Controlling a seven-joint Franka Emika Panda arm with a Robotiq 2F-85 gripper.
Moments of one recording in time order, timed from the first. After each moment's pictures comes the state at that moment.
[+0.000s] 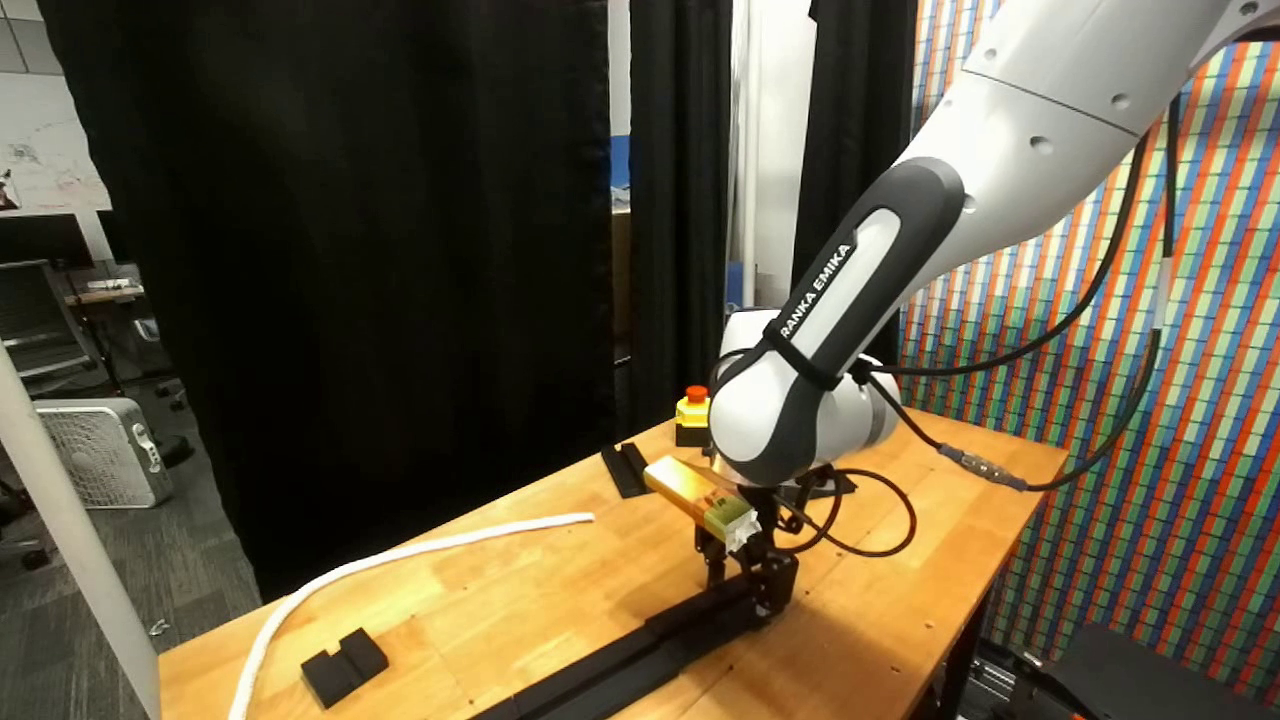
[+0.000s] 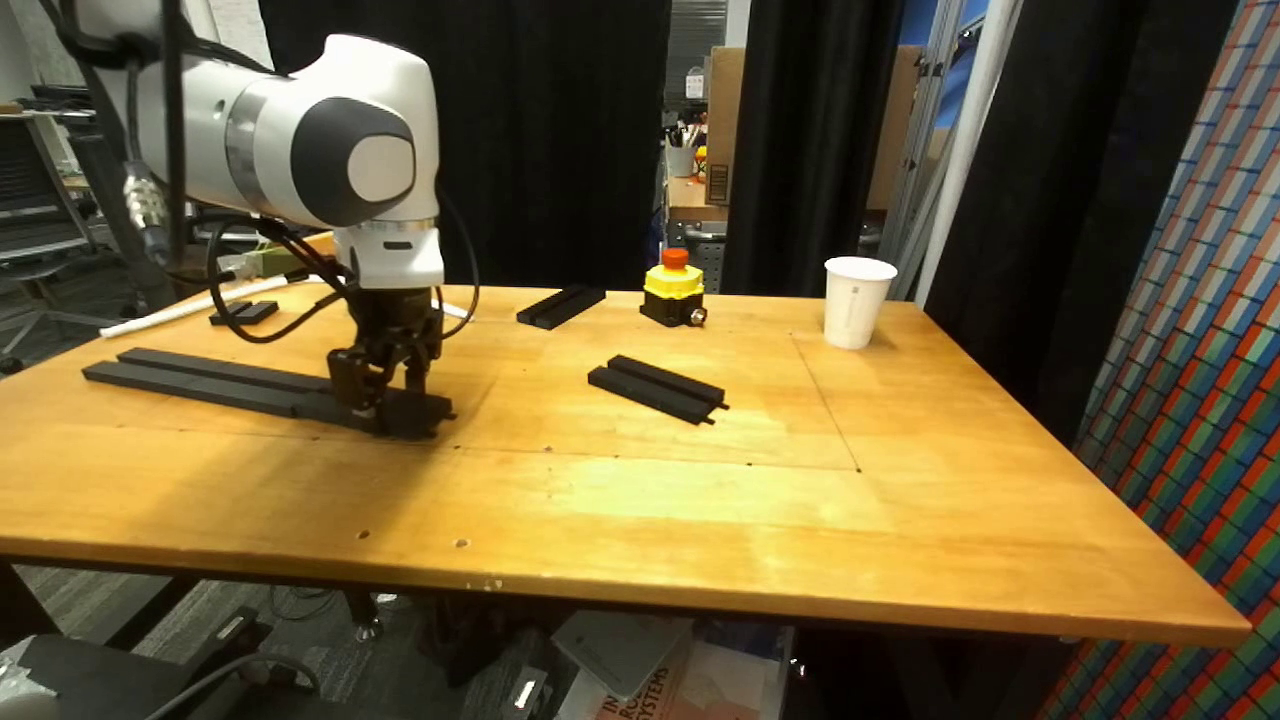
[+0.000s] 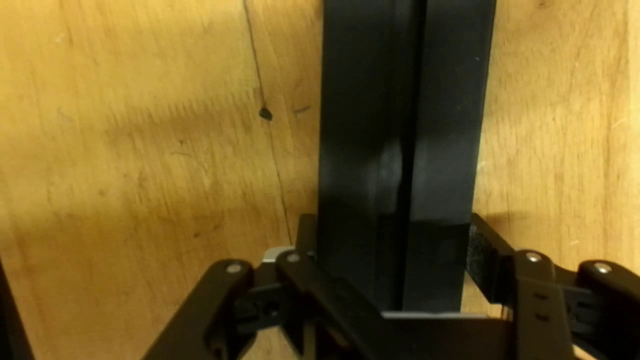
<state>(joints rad) 0.18 0.16 0.11 -2.53 0.27 2.68 1.62</state>
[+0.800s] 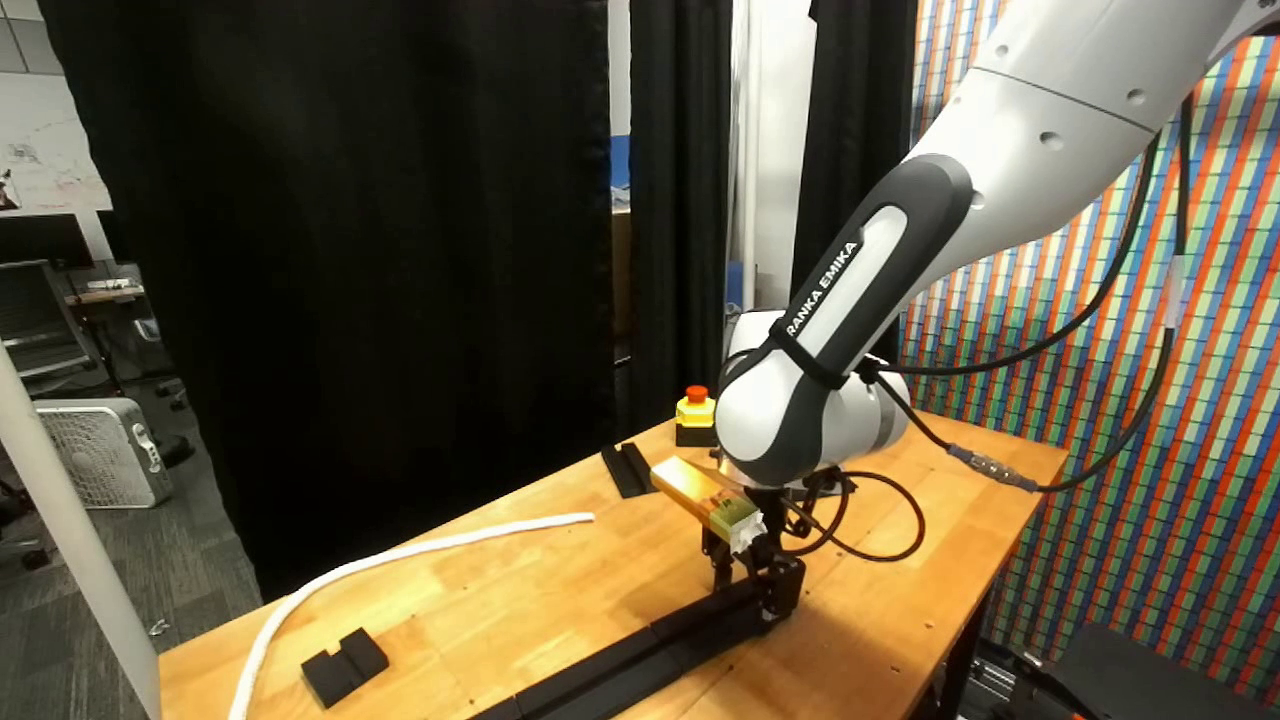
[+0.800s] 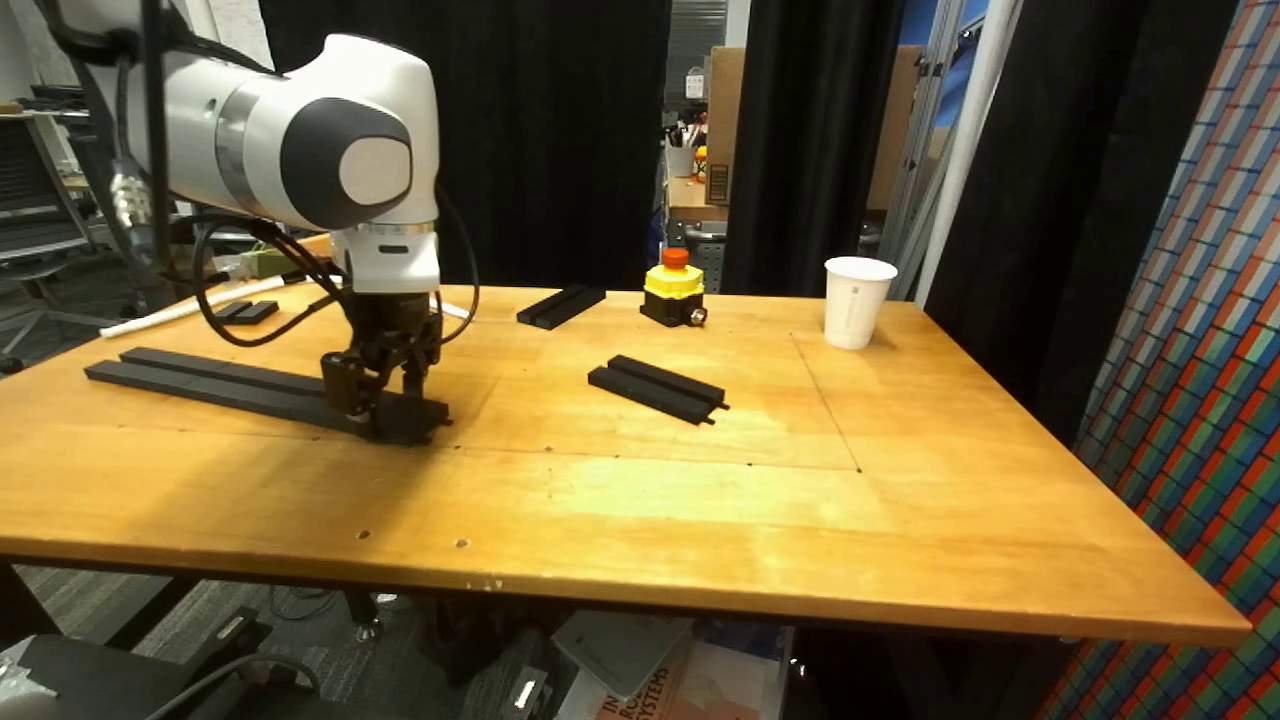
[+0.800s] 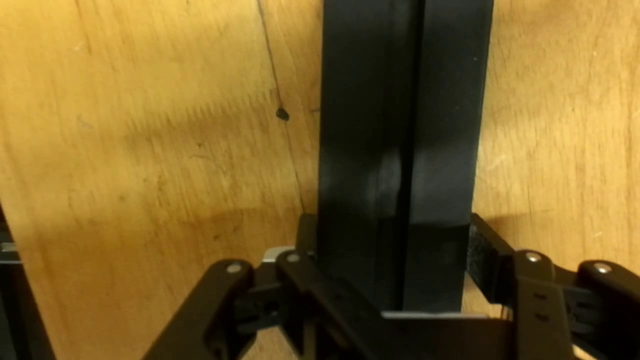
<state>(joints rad) 0.18 0.14 0.11 -2.55 0.31 2.68 1.62</state>
